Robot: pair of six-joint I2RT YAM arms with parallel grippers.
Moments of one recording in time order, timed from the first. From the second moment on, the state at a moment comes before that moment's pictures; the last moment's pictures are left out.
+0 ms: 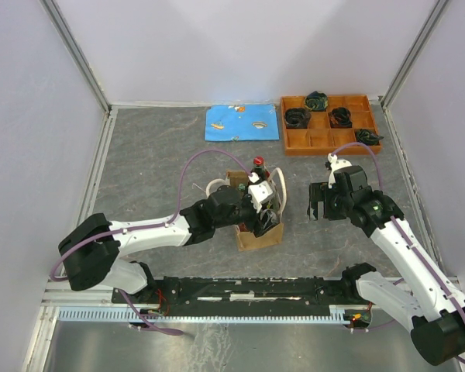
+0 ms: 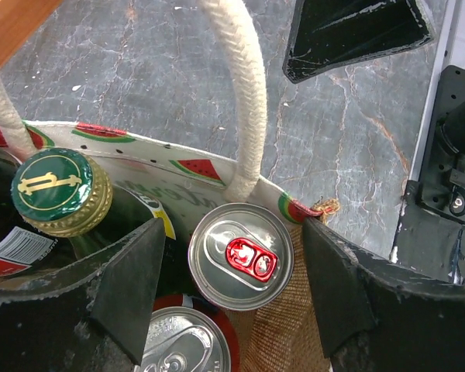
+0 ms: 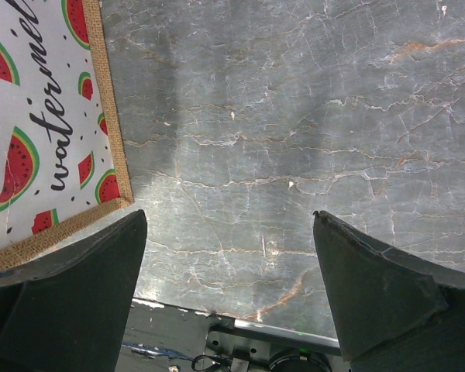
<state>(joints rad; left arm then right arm) -1.03 1.40 0.73 0.35 0.17 -0.02 0.36 0.90 0.82 -0.83 0.05 0.26</state>
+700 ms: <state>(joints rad) -0.85 1.18 1.14 0.01 0.06 -0.03 0.36 0.93 0.88 -0.82 0.06 0.26</state>
